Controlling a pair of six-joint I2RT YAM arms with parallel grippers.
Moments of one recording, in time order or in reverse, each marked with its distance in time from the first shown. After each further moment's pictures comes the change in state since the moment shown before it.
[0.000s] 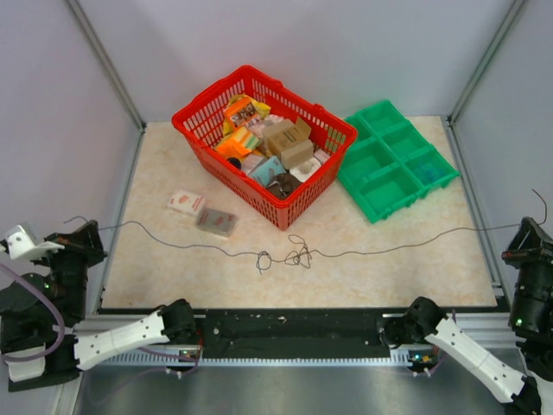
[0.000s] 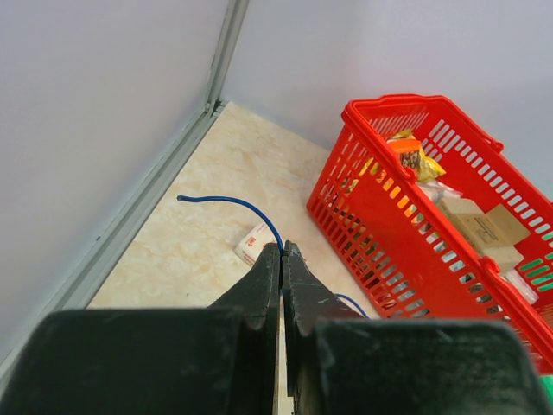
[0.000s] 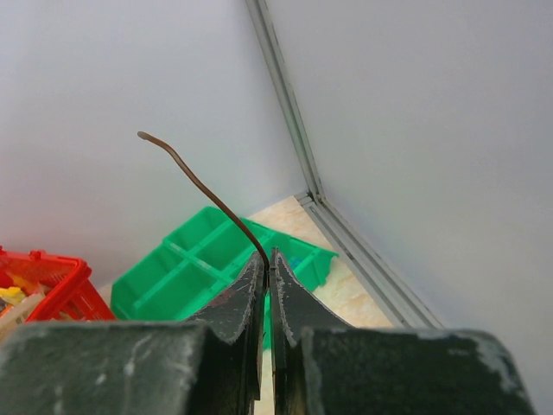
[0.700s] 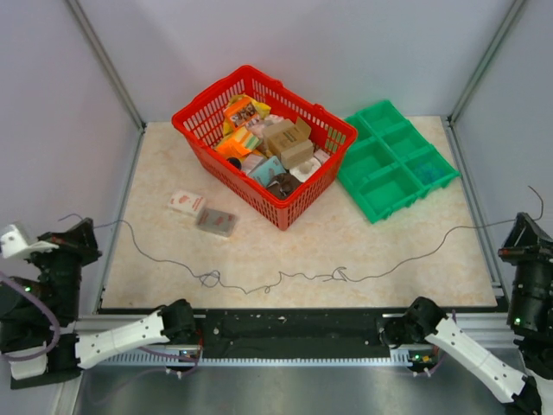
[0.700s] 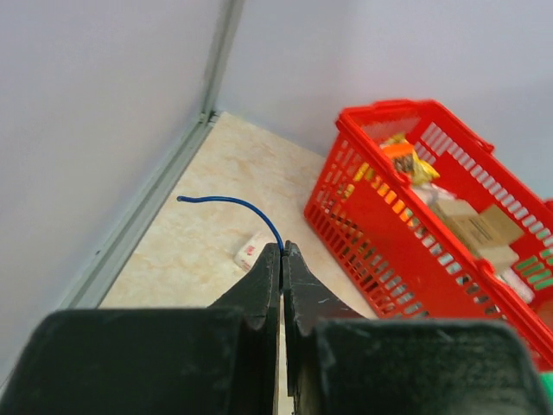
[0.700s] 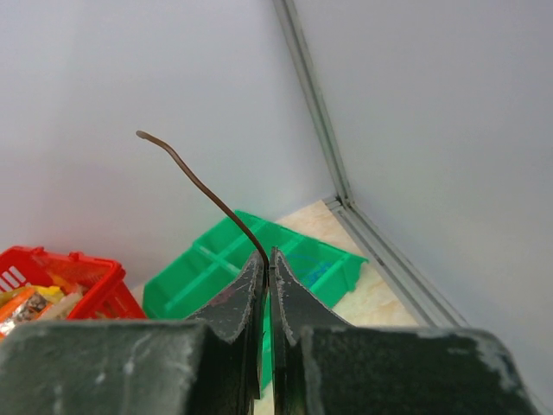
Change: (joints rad) left arm -0.018 -0.060 0.005 0.149 -0.025 0.218; right arm 0.000 0.003 0.004 0.042 -0.042 0.005
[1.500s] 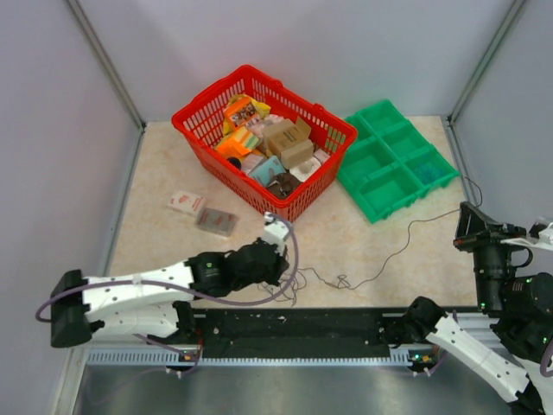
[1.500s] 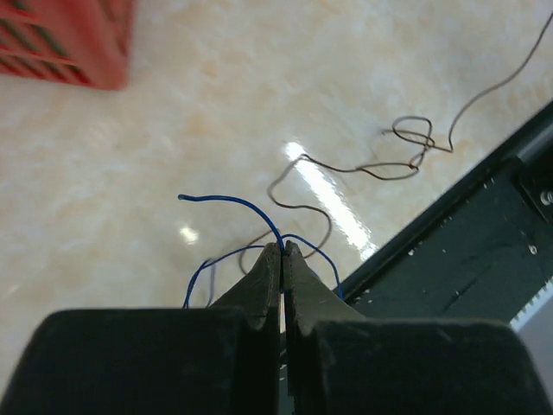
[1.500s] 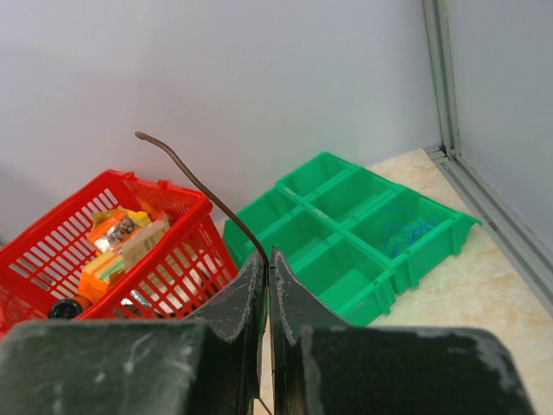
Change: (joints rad) left arm -0.016 0.856 -0.463 0.417 1.041 -0.394; right arm 0.000 0.107 -0.084 -0.111 -0.211 0.339
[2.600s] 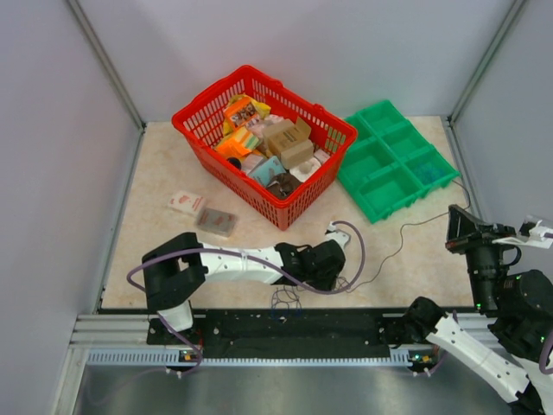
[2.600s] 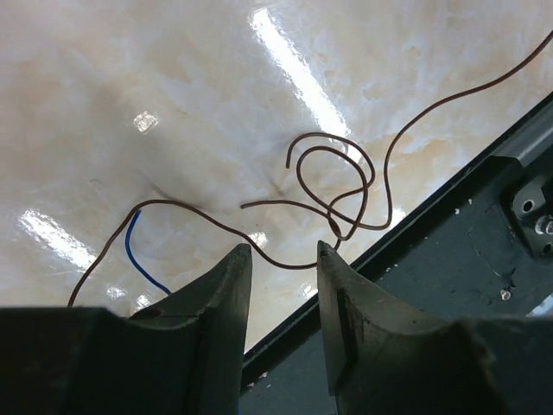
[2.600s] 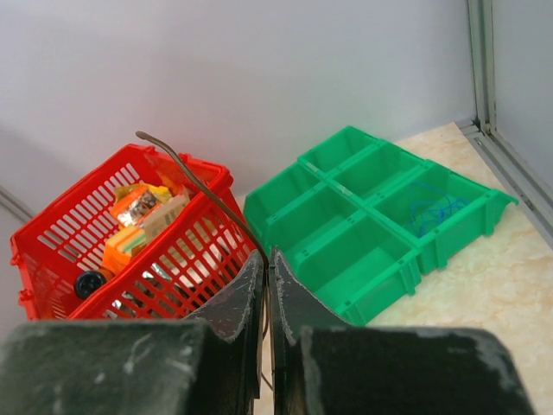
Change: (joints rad) left arm -0.032 0.788 0.361 0.103 0.301 -0.133; right arm 0.000 0.000 -0.013 -0.066 -0.069 0.103
